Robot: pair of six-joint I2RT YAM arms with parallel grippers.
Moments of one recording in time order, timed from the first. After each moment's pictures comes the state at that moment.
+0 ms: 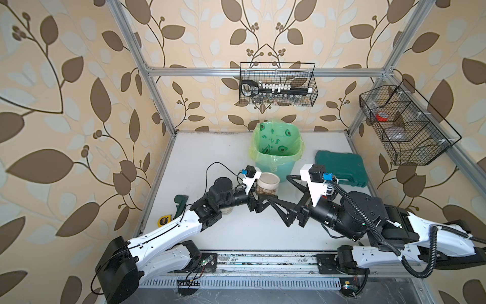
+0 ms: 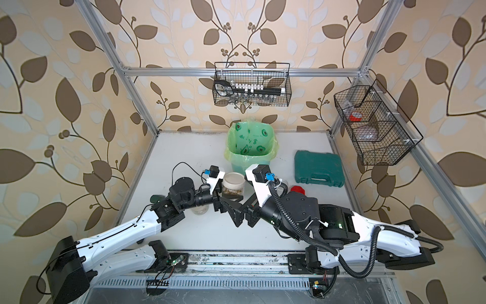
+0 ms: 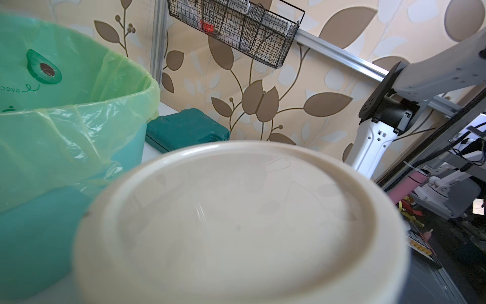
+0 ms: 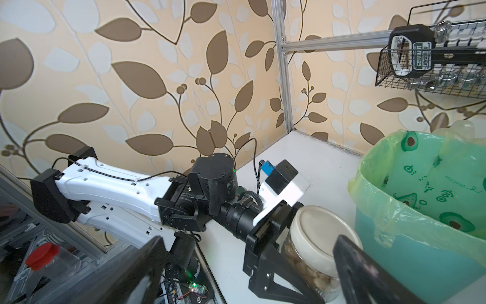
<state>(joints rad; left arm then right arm) -0.77 1.01 0.62 0.30 0.50 -0.33 1.46 0.95 1.29 -0.50 0.58 0.33</state>
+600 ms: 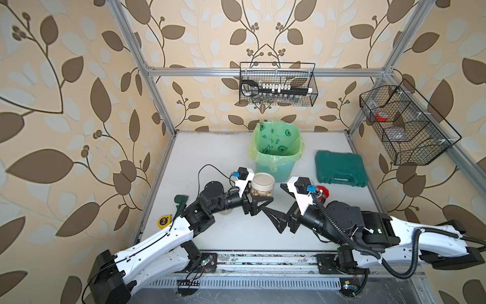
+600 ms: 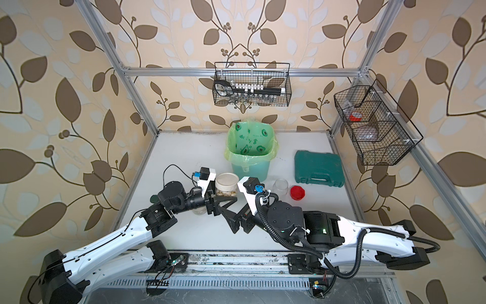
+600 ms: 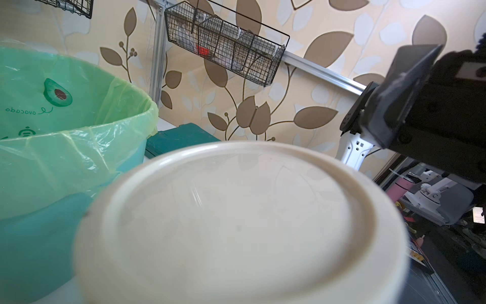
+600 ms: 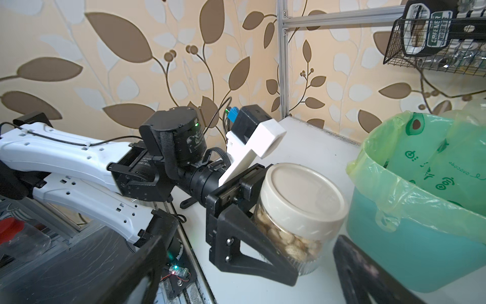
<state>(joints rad) -0.77 0.85 0.57 0.27 0.49 -0.34 1.46 0.94 1.13 -0.38 0.59 0.30</state>
